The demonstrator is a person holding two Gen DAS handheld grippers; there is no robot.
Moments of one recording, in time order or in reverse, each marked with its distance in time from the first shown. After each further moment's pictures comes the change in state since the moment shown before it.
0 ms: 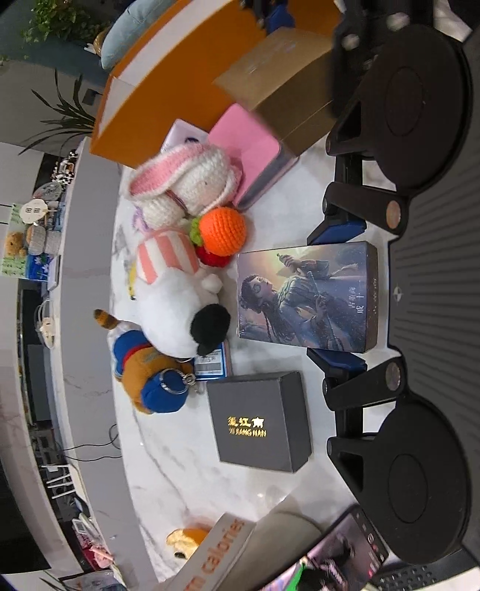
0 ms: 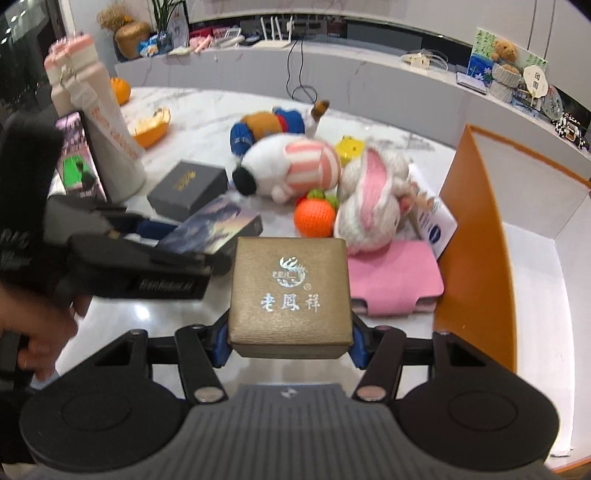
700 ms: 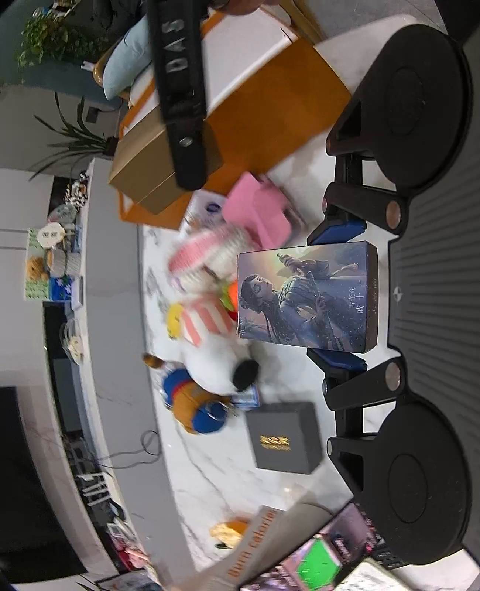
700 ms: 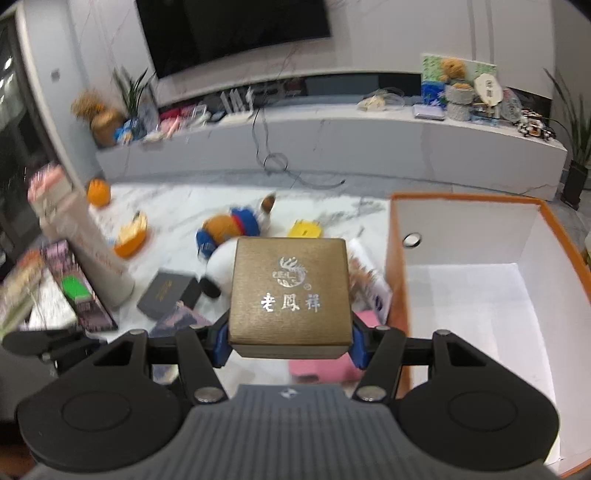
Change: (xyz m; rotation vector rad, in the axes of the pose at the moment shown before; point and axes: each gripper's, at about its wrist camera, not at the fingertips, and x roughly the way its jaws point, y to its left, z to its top) left arm -0.056 -0.064 0.011 0.066 -0.060 0.016; right arm -0.057 -0.060 0.031 0.200 -0.217 0.014
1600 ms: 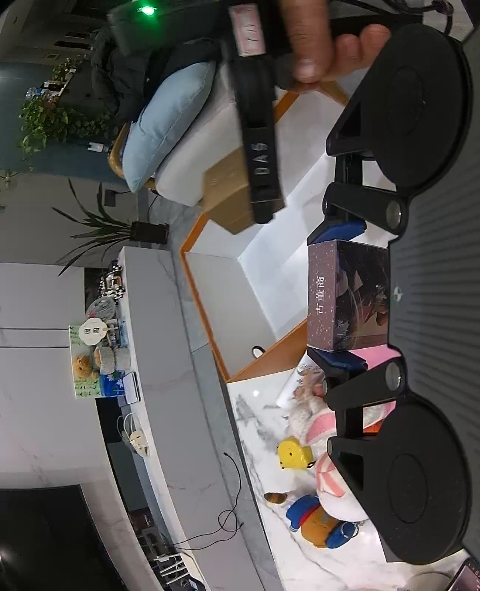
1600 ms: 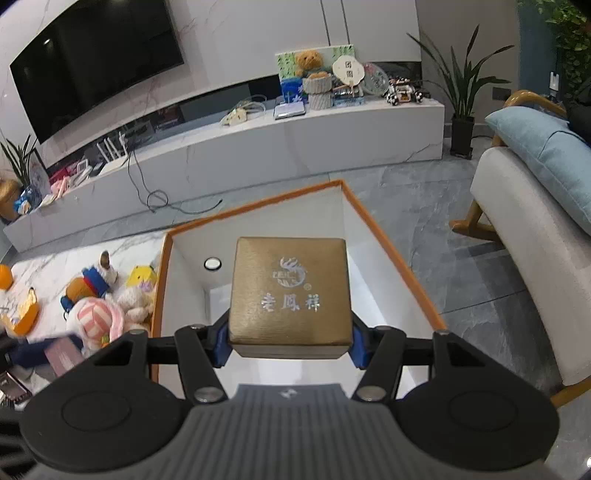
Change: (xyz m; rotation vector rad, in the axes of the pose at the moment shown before) left arm 0.015 -0.122 0.080 0.152 -0.120 -0.178; right arm -0.035 -0.153 0.004 0.251 -0.021 -0.277
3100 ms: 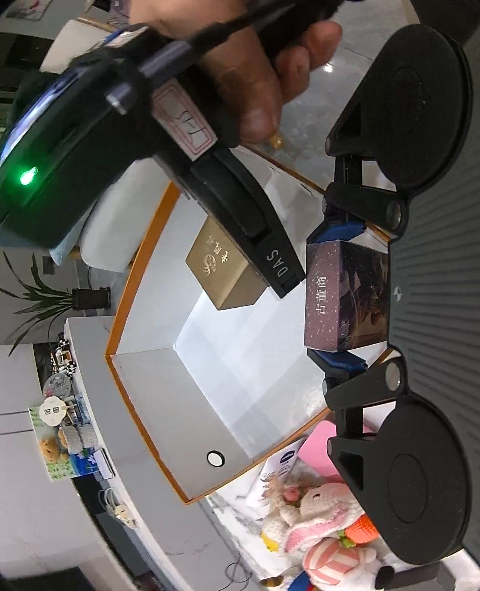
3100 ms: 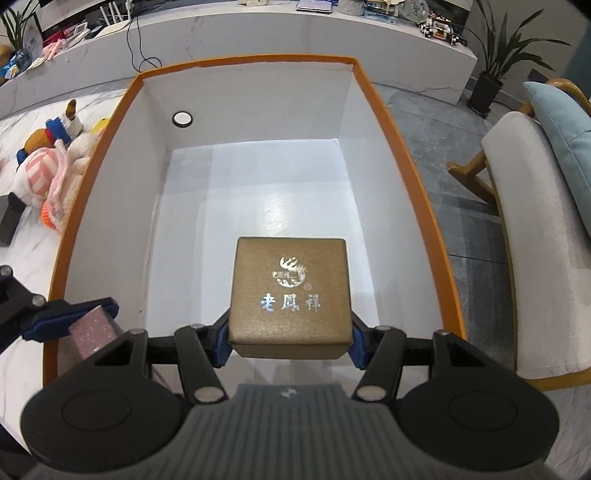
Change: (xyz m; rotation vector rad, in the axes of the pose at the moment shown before) left arm 0.057 -0.072 -0.030 0.194 0.162 -0.112; right arm 0.040 -0.004 -0.028 -0.248 0.358 -0.107
